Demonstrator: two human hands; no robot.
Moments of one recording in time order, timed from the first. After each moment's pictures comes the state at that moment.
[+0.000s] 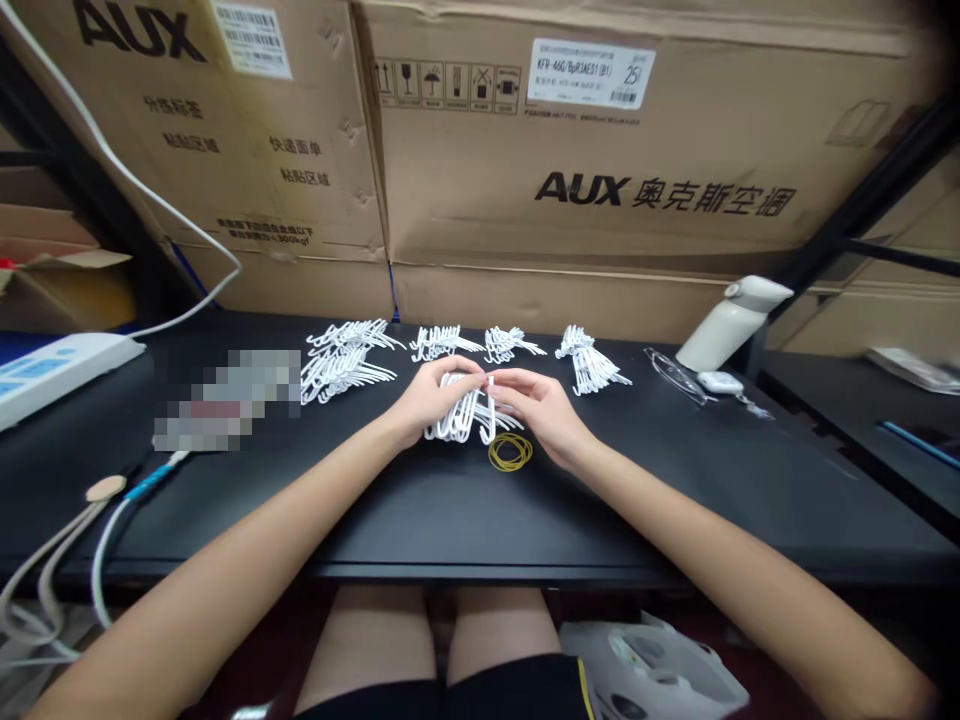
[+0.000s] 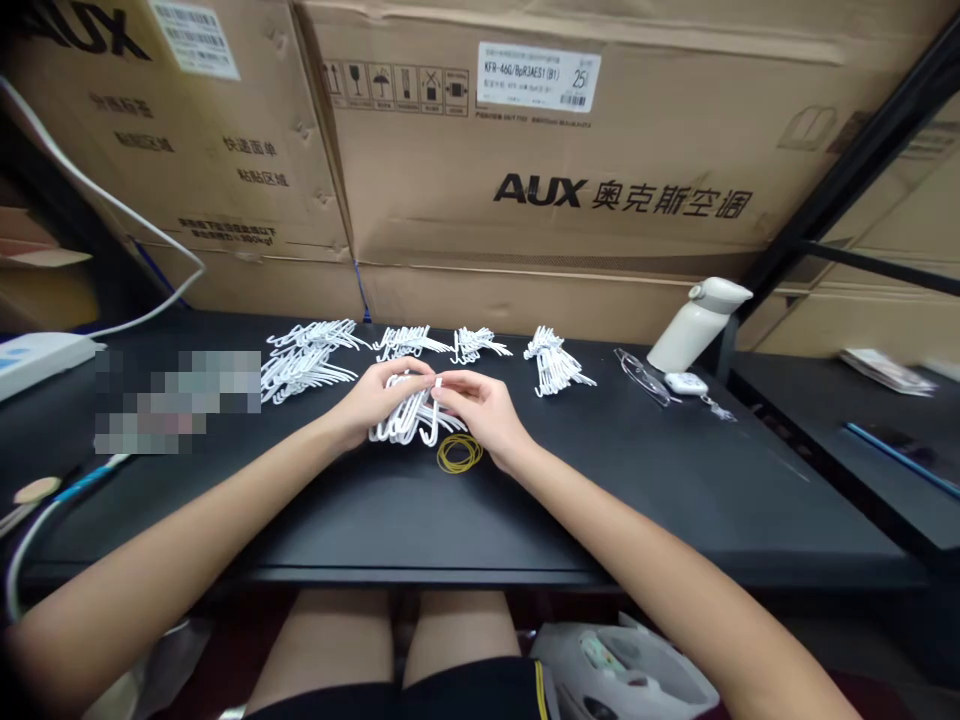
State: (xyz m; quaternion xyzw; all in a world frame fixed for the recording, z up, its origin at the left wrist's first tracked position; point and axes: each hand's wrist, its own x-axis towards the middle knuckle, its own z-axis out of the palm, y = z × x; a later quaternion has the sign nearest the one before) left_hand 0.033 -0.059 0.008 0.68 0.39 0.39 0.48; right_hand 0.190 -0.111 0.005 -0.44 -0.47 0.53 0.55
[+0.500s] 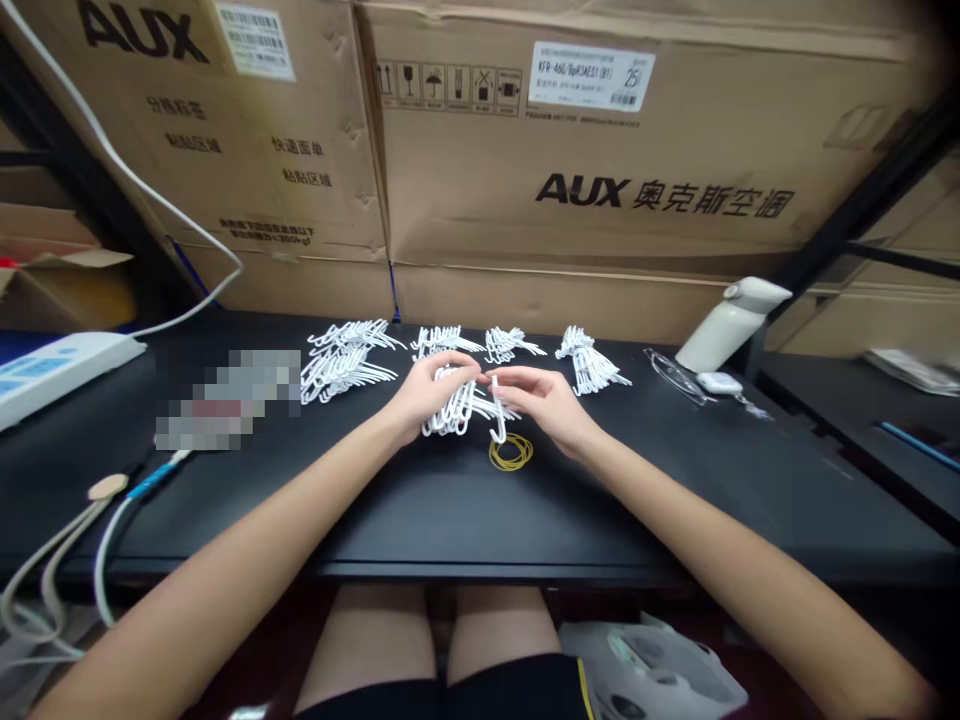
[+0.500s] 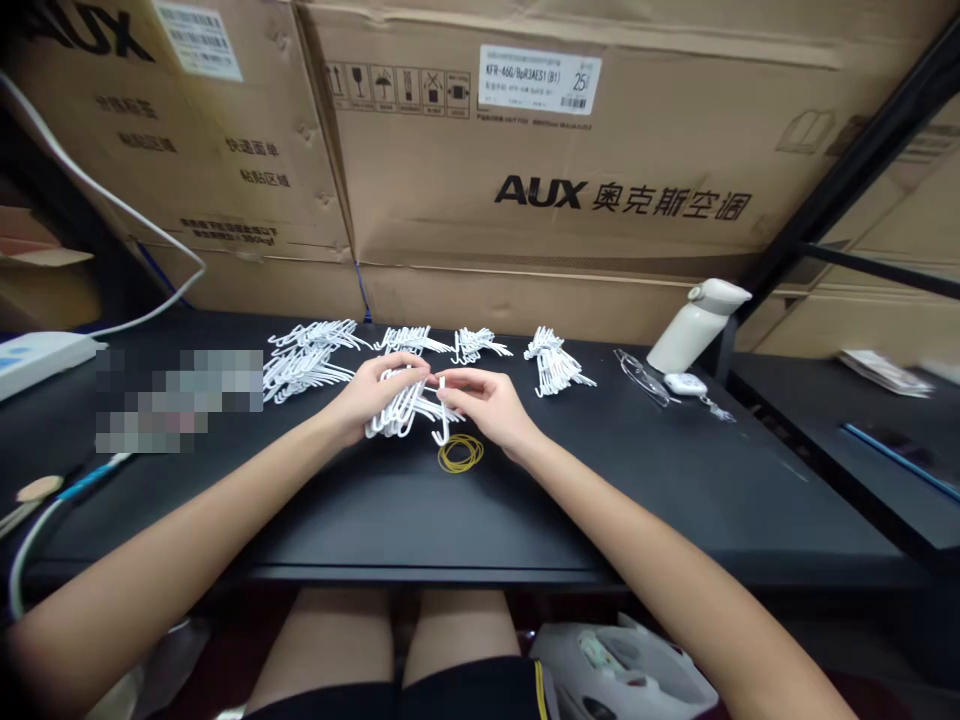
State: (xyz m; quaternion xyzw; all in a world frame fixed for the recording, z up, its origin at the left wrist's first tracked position) left_hand 0.031 -0.058 0.009 0.66 0.40 0.42 0.49; right_hand 0.202 -0.104 0.006 -0.43 -0.54 0.50 0.52
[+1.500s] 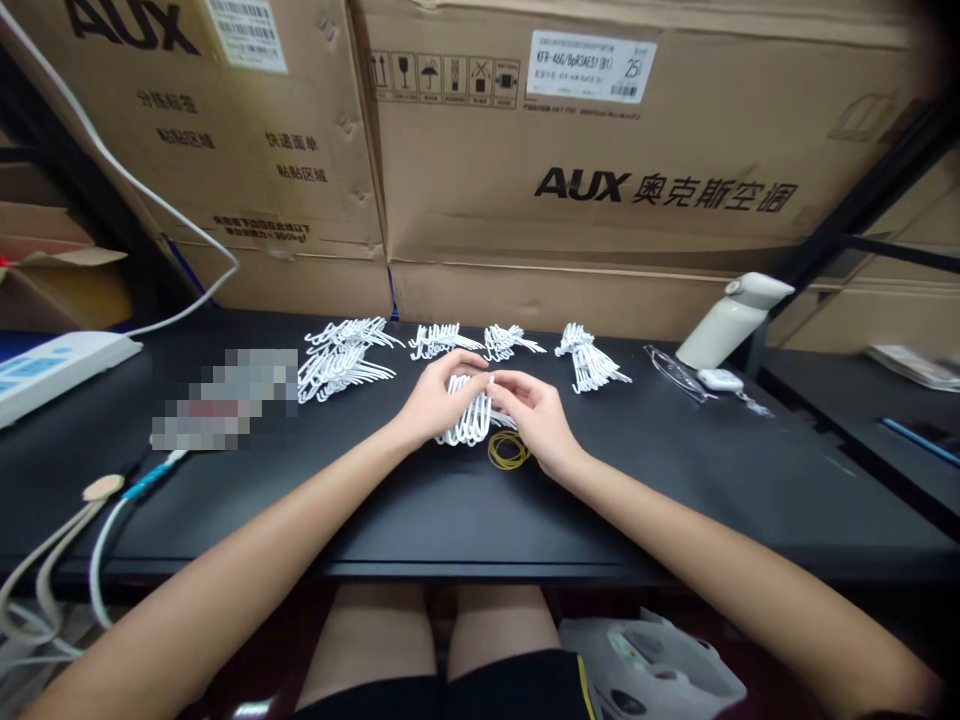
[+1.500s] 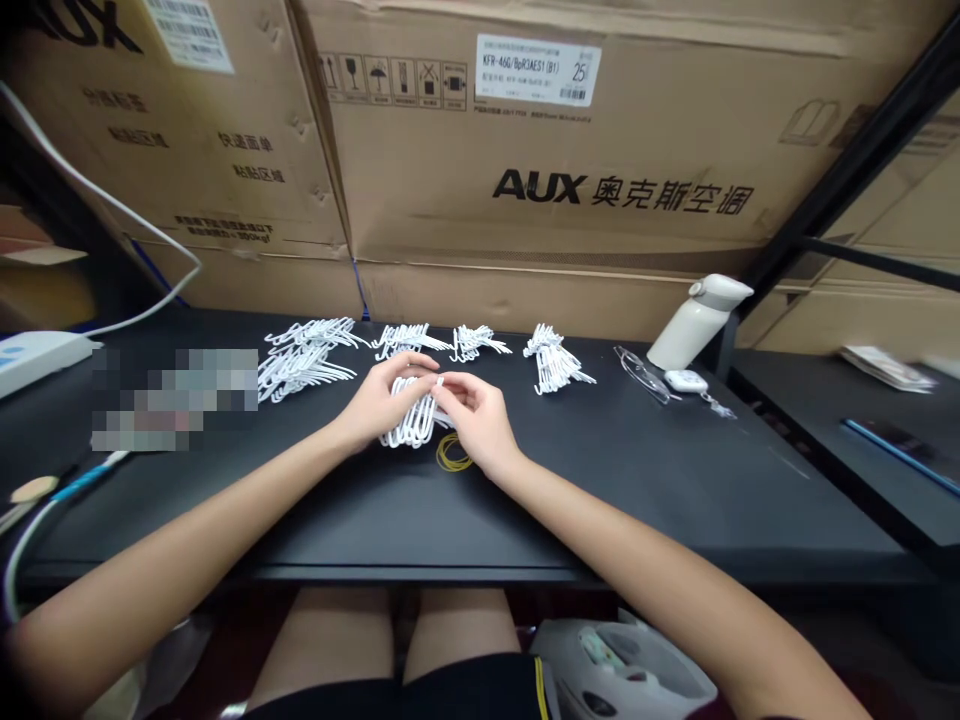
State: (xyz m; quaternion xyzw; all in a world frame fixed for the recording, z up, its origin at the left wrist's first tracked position) left_hand 0.041 -0.064 0.004 0.73 0.37 0.43 0.39; right_hand 0.181 -0.114 -0.007 -0.45 -0.50 0.47 0.58
